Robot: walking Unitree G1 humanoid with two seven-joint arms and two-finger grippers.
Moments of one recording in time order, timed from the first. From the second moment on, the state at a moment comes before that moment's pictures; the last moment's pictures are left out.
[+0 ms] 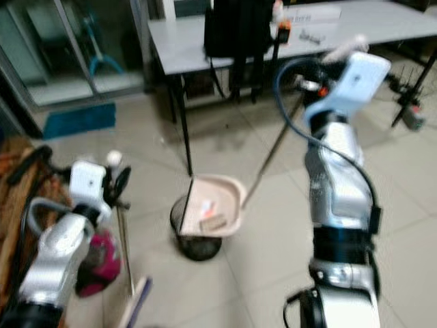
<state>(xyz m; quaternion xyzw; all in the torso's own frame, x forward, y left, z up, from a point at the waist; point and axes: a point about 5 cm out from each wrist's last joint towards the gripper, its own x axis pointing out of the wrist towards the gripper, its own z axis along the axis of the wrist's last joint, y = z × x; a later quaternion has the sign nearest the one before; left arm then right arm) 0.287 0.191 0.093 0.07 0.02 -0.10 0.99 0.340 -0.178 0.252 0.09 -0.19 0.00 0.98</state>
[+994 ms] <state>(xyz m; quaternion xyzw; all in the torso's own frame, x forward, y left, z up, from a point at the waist) 0.294 0.181 0.100 0.07 0.00 -0.10 0.99 0.337 -0.155 0.267 0.03 -0.28 0.10 0.95</state>
